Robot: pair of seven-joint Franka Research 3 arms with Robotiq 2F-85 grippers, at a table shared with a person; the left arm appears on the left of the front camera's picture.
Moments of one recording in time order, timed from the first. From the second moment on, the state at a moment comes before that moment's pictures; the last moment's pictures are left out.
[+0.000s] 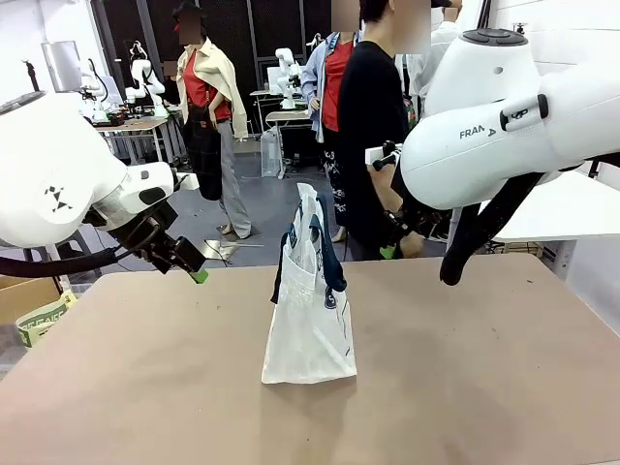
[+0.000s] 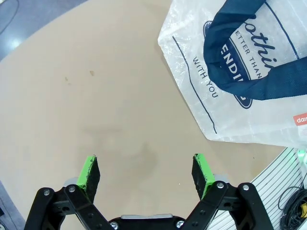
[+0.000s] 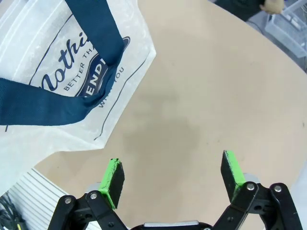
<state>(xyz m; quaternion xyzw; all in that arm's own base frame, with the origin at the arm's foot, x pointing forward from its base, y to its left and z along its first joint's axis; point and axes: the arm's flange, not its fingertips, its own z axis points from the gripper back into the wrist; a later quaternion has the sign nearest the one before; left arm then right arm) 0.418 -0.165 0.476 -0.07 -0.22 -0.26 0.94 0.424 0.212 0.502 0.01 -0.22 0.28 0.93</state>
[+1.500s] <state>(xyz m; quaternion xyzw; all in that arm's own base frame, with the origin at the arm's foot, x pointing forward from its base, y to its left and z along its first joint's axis) 0.452 -0.243 0.590 -0.13 -0.16 -0.19 0.96 0.478 0.318 0.614 0.09 -0.19 0.15 0.97</state>
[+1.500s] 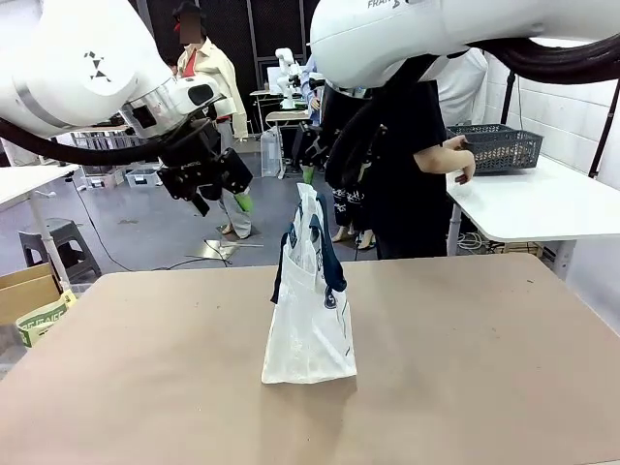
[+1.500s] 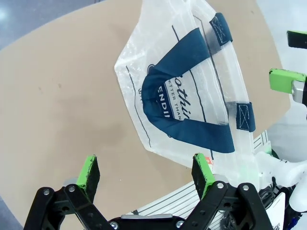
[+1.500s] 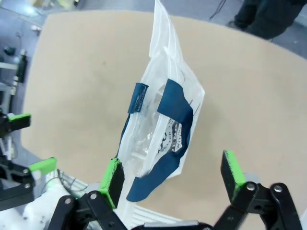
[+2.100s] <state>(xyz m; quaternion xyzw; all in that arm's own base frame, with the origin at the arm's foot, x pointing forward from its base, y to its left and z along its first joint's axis) 0.445 -0.282 0.578 -0.14 -0.15 -0.13 0.97 0.494 0.310 0.580 0.09 -0.16 0.06 0.98</state>
